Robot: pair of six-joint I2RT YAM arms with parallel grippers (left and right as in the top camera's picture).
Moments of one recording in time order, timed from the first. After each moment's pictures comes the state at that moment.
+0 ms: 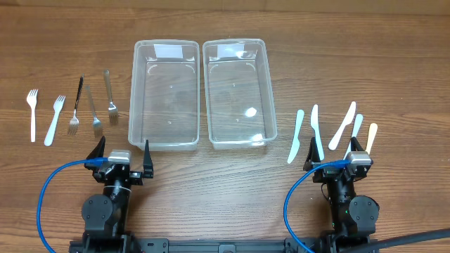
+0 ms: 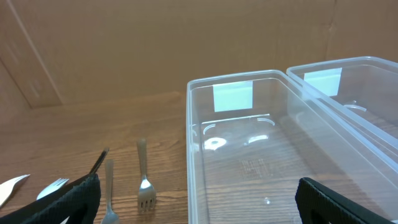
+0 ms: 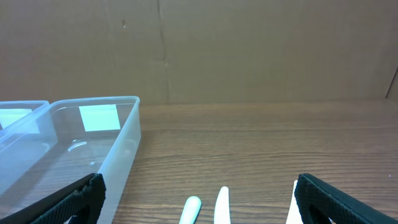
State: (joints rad) left arm 0.00 0.01 0.01 -0.08 0.02 0.10; right arm 0.04 0.01 0.02 -0.04 0.01 0.04
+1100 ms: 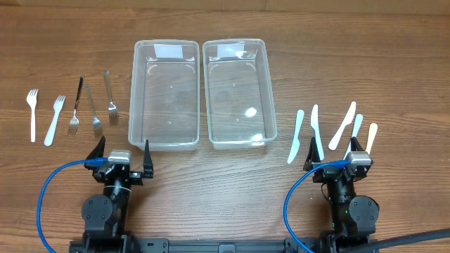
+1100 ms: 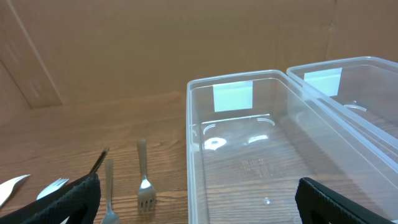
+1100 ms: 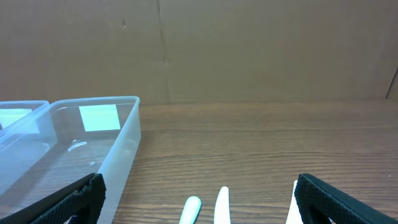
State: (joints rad) left arm 0.00 0.01 0.01 -0.08 0.02 0.10; right arm 0.04 0.01 0.02 -0.04 0.01 0.04
